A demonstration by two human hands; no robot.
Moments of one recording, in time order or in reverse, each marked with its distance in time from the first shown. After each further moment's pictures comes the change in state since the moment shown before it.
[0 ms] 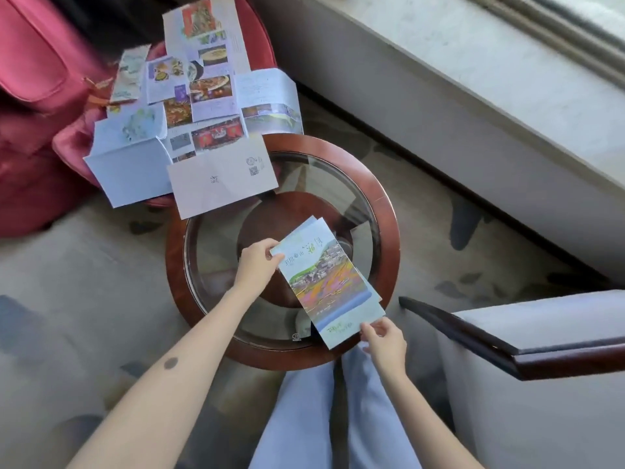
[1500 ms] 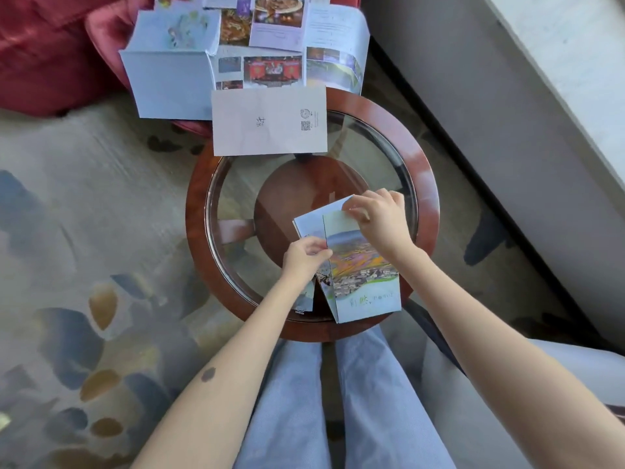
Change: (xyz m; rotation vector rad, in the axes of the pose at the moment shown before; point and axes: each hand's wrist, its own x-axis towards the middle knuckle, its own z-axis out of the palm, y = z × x) left_hand -0.026 -0.001 0.056 -0.634 -0.032 -0.337; right_hand 0.075 -0.181 0.052 -0.931 -0.170 -1.105
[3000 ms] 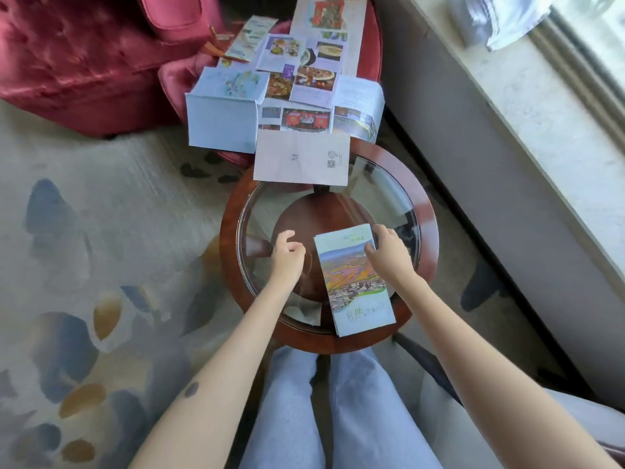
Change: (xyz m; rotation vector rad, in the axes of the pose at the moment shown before) left_hand -0.040 0.026 -0.065 -0.140 0.263 0.006; right_hand -0.029 -0.050 -0.032 0.124 -0.221 0.327
